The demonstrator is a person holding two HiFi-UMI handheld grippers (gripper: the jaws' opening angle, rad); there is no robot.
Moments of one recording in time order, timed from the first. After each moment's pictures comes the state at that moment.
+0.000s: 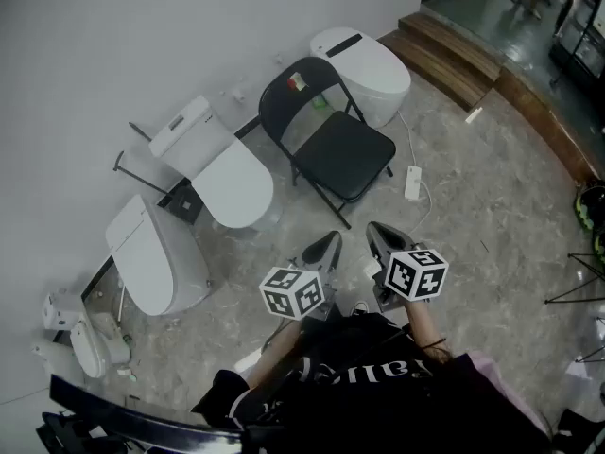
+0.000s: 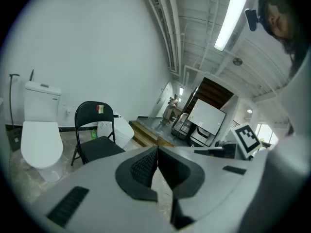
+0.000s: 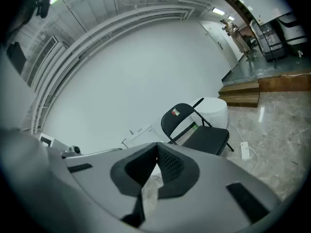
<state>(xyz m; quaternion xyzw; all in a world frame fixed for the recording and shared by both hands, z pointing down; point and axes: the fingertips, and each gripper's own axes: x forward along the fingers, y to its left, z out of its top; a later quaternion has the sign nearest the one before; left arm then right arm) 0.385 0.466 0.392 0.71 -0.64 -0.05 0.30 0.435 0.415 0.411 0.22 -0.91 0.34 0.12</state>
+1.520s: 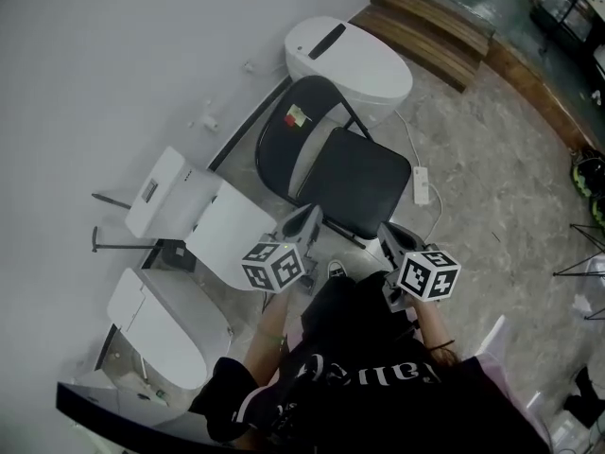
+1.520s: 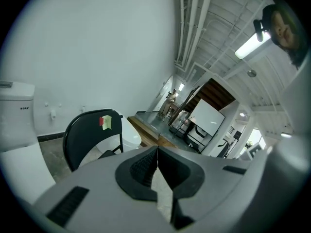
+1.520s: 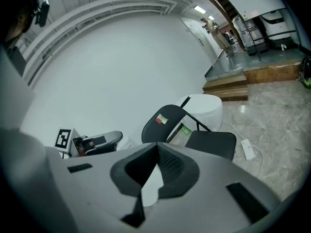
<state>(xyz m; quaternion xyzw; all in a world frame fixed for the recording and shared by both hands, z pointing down) 0.076 0.202 0.435 0.75 -0.57 -0.04 0.34 0.217 0.198 0.463 0.33 -0.85 0.39 0.12</state>
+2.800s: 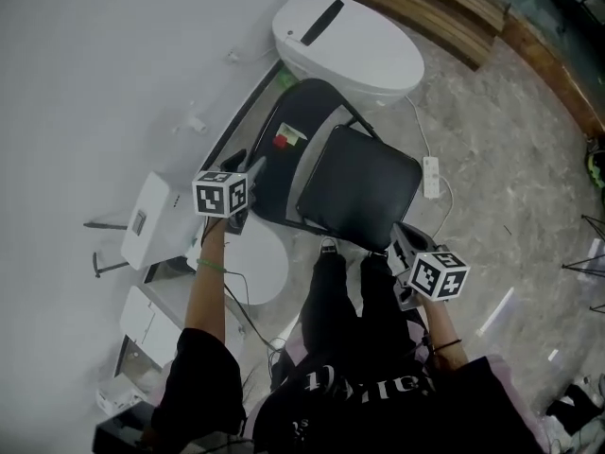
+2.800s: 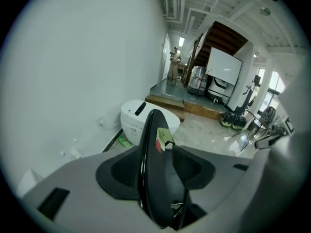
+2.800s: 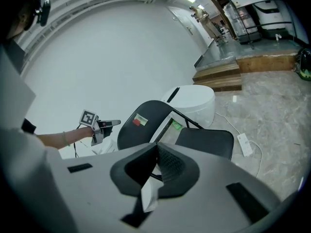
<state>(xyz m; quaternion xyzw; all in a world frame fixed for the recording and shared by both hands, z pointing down) -0.127 -0.009 0.539 0.71 -0.58 0.27 0.30 0.210 0.066 0.553 0.35 -0.81 0.44 0.16</state>
